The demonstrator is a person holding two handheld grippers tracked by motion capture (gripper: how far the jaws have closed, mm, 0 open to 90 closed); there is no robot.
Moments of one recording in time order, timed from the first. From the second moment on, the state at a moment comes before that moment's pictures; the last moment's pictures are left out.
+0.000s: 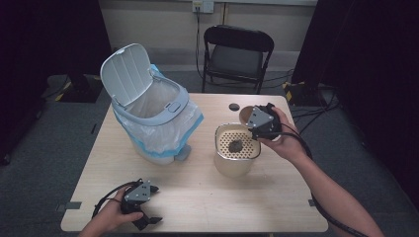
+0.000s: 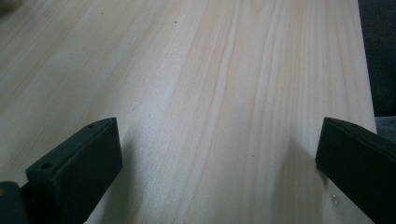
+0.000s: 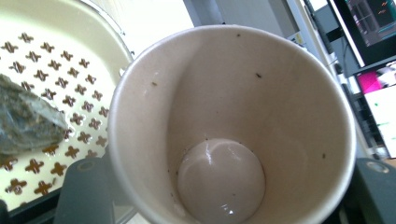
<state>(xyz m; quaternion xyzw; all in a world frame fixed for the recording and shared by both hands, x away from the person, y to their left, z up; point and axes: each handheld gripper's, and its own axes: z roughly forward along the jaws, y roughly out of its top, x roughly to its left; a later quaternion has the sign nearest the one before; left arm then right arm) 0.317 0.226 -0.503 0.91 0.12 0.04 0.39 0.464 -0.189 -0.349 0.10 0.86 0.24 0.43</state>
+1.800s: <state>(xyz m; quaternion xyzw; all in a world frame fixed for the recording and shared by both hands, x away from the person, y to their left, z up) 0.317 0.226 -0.503 0.91 0.12 0.05 0.39 0.497 -0.169 -0.309 0.20 0.87 0.36 0.26</state>
